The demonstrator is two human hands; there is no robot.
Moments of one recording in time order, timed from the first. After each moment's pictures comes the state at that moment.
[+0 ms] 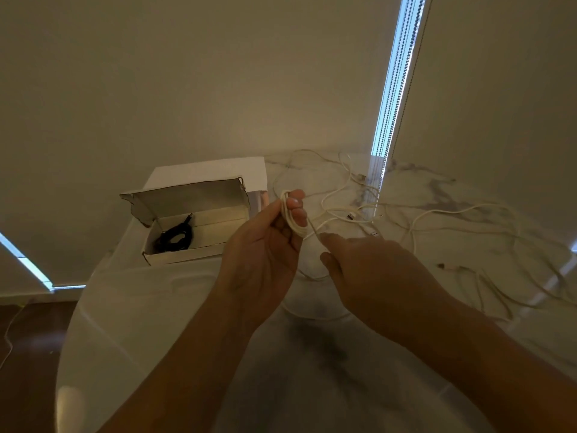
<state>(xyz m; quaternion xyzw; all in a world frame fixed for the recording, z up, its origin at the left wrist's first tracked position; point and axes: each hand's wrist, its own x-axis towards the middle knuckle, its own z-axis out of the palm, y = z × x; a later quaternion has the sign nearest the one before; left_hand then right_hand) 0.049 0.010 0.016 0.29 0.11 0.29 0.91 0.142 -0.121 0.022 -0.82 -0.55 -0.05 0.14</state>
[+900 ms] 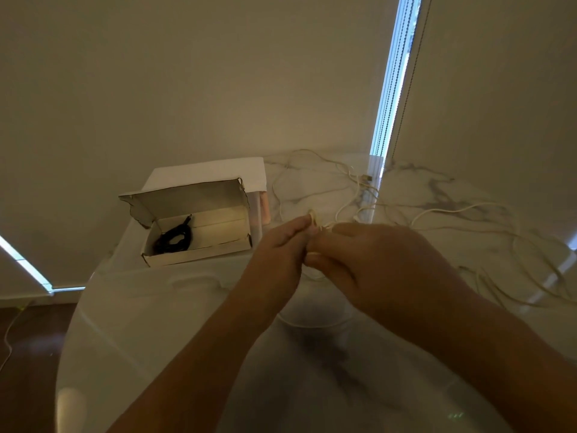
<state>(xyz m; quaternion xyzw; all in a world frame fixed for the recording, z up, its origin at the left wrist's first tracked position) 0.049 -0.008 0.011 0.65 0.18 0.28 0.68 0.139 -0.129 0.042 -0.71 -0.65 -0.20 0.19</state>
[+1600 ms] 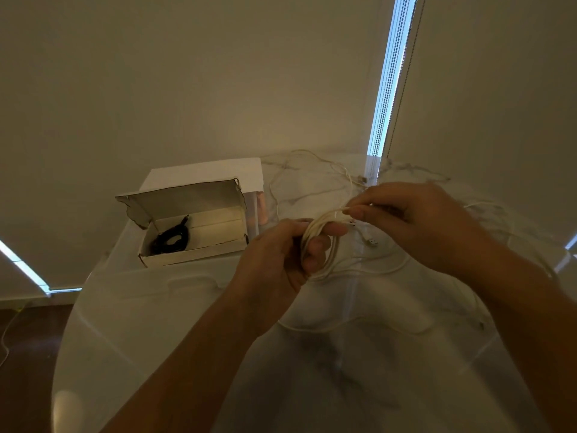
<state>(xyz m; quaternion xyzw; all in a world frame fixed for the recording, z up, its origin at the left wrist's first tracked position) 0.052 -0.006 0.011 0.52 0.09 0.18 0.83 0.219 -0.137 0.046 -0.74 -0.58 -0.05 0.34</state>
